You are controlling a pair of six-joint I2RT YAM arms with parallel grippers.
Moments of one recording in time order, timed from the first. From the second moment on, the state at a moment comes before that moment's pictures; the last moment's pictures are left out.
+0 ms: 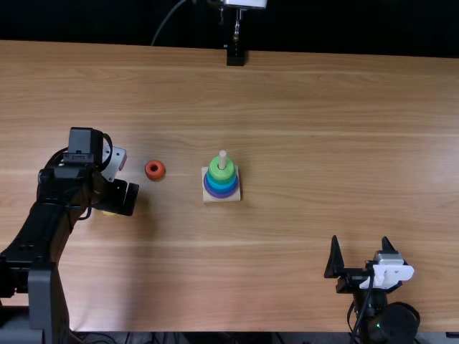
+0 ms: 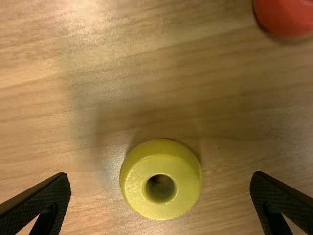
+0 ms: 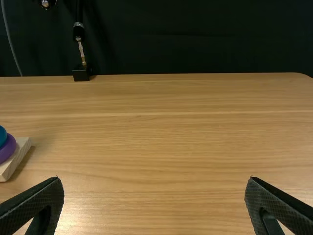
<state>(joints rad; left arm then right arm) -0.01 1.77 1.14 -0.71 0.03 0.18 -0.03 0.01 0.06 -0.20 -0.03 -0.03</state>
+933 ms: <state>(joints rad) 0.00 1.85 1.14 -0.73 0.03 0.18 -0.03 0.01 0.06 -0.20 -0.03 -0.03</state>
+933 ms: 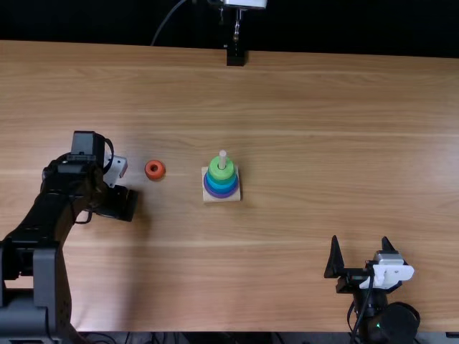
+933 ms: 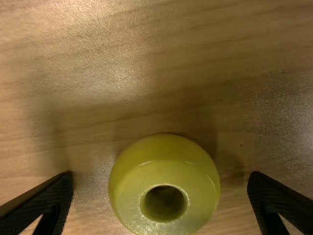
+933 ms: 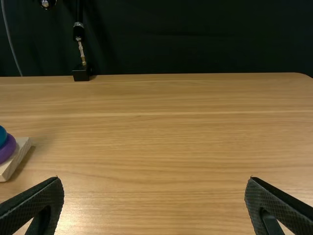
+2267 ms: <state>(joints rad) -0.18 1.88 1.93 -1.47 0.03 0.13 -0.03 0.01 0.06 -0.20 -0.03 -0.02</state>
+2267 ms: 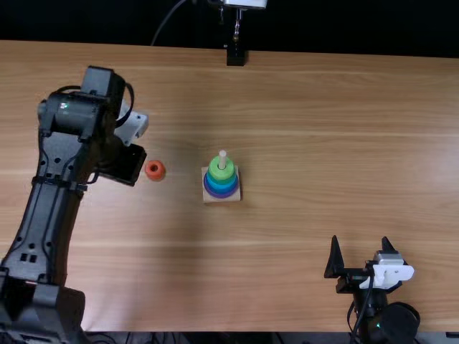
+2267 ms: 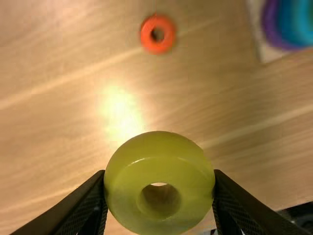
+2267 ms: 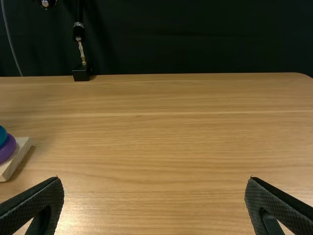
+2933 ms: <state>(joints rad) -0.44 2.10 2.29 -1.48 0.03 -0.07 -0.03 0.01 0.06 -0.20 -0.03 -0.02</state>
